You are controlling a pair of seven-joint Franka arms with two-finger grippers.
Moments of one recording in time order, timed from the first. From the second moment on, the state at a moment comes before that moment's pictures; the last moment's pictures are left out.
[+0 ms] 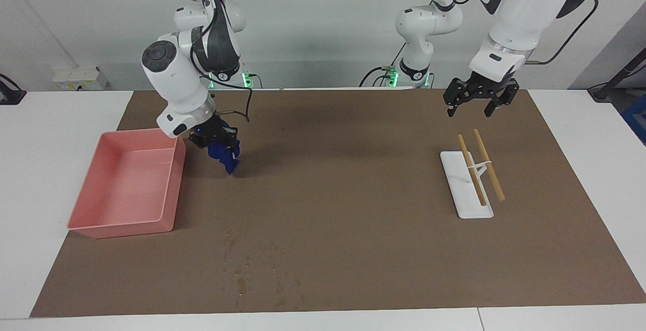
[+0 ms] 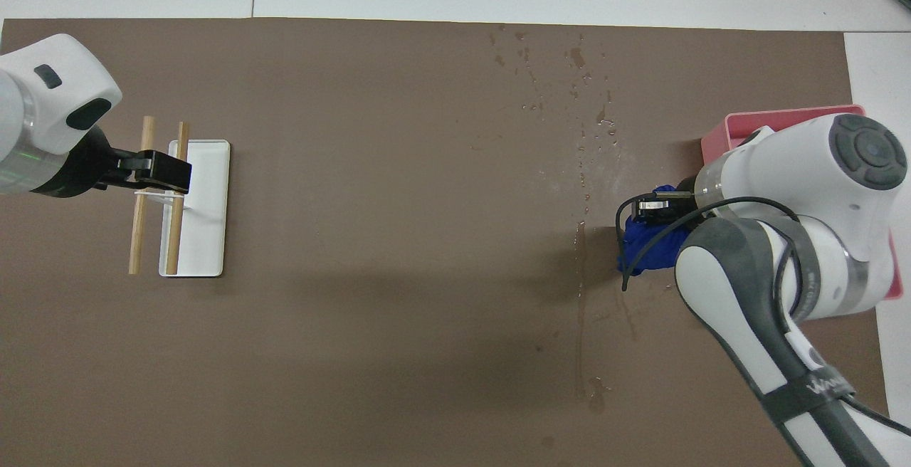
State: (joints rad) left arm 0.10 0.00 -0.27 -1.63 0.00 1.62 -0.03; right arm 0.12 0.06 0.02 -2.05 0.13 2.12 0.15
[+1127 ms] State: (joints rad) left arm 0.09 0.00 -0.17 -1.62 0.00 1.53 0.10; right arm 0.23 0.25 0.04 -2.07 0.25 2.46 0.35
